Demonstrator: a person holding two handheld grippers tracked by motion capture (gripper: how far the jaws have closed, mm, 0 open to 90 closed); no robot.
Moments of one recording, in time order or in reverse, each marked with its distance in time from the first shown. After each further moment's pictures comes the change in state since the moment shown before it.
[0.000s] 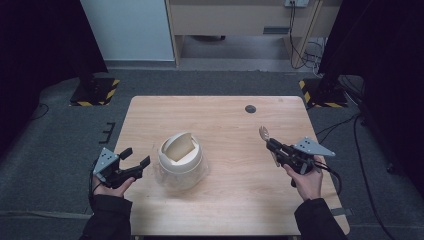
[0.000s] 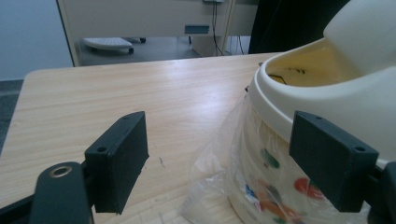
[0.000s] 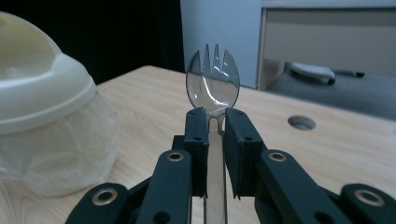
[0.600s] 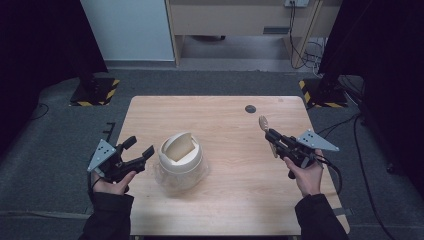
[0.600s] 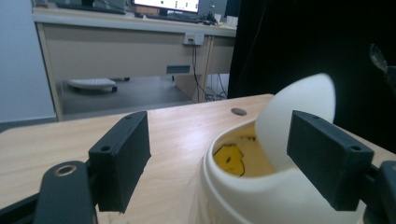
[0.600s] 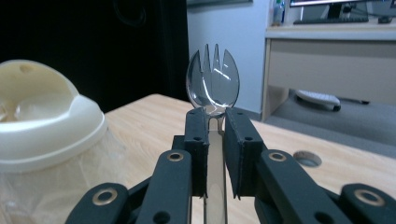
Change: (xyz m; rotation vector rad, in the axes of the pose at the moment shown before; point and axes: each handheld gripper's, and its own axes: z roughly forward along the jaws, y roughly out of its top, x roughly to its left) left arm -0.027 0.043 -0.006 -0.148 -0.081 0.016; right arm 0.002 0.024 0.004 -0.108 0.030 -0.011
